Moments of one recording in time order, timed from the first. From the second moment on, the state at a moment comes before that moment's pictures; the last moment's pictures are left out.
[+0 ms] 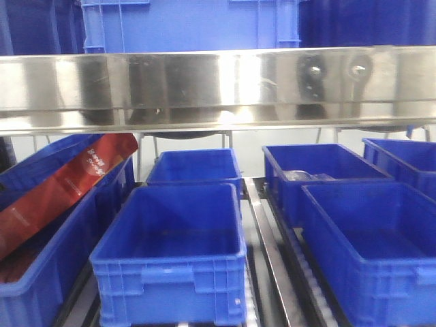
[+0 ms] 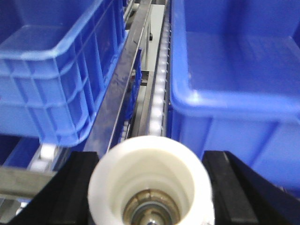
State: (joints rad) left arm 0.16 1.16 -1.48 -0.17 0.91 0.15; right arm 0.05 1.23 -1.46 0.24 0.82 -0.20
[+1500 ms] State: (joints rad) left arm 0.16 1.16 -1.48 -0.17 0.91 0.15; right arm 0.05 1.23 -1.46 0.24 0.82 -0.20
